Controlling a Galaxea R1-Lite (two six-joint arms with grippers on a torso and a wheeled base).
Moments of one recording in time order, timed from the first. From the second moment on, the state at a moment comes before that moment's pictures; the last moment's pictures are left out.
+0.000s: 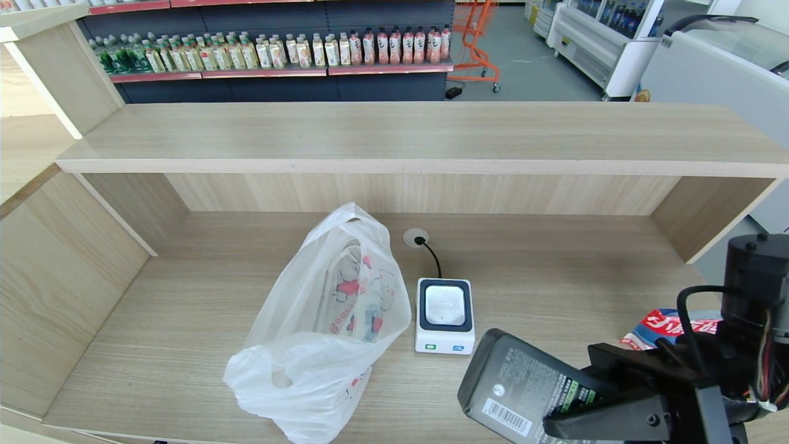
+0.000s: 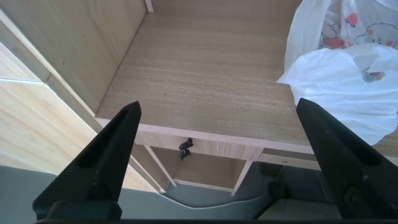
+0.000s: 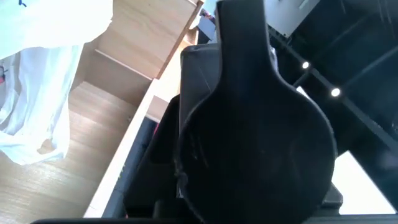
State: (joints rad) left arm 0.00 0.00 0.00 0.05 0.13 0.01; right arm 0.48 1.44 -0.46 -0.67 1.16 -2.77
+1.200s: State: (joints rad) left arm 0.00 0.00 0.00 0.05 0.13 0.01; right arm 0.01 1.26 -0.49 -0.58 0.91 -1.21
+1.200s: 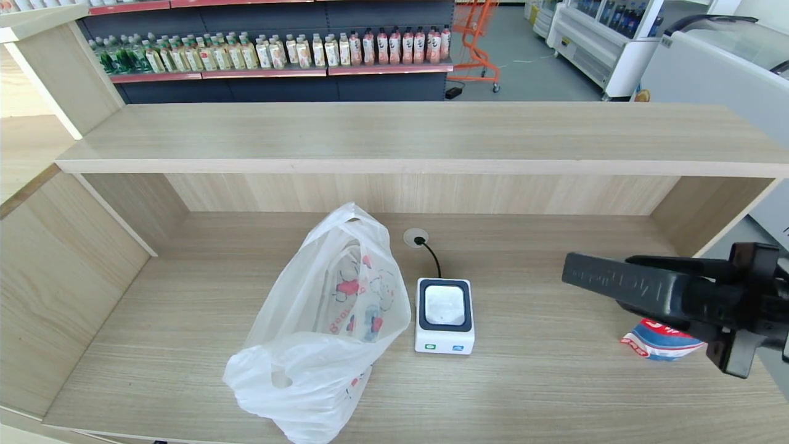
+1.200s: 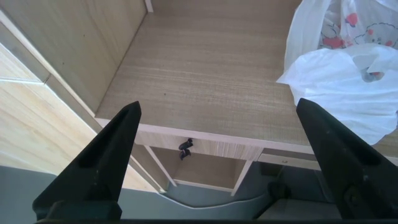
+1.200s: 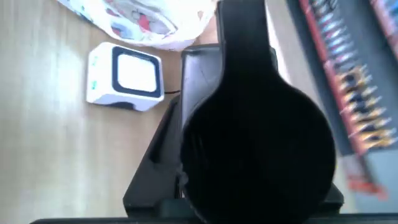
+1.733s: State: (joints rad) left arm 0.00 0.00 0.00 0.05 0.13 0.01; right arm 0.41 1.40 -0.75 -0.27 0.27 0.38
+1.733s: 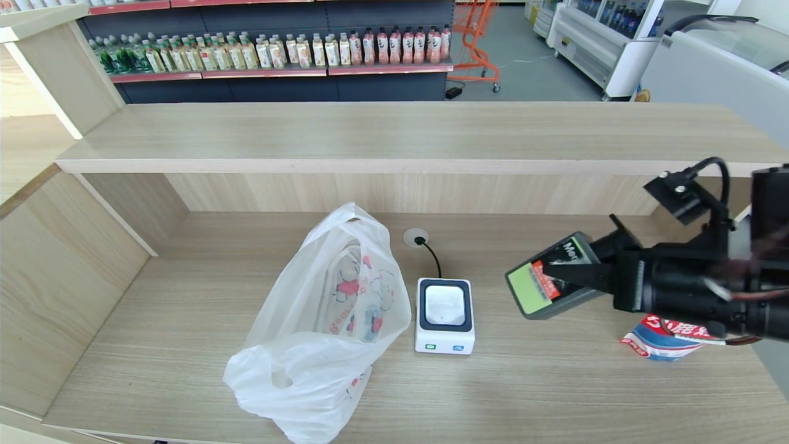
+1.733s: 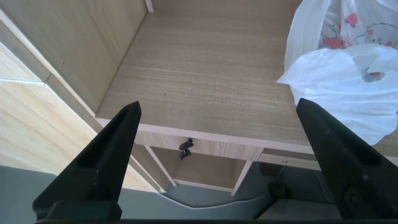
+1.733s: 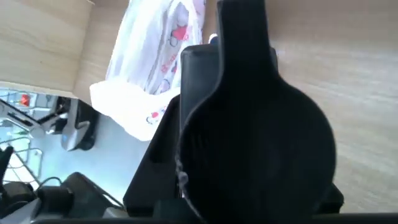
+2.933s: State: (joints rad) left arm 0.00 0.00 0.00 0.05 0.13 0.01; right arm 0.57 1.96 -1.07 -0.29 0.18 0.40
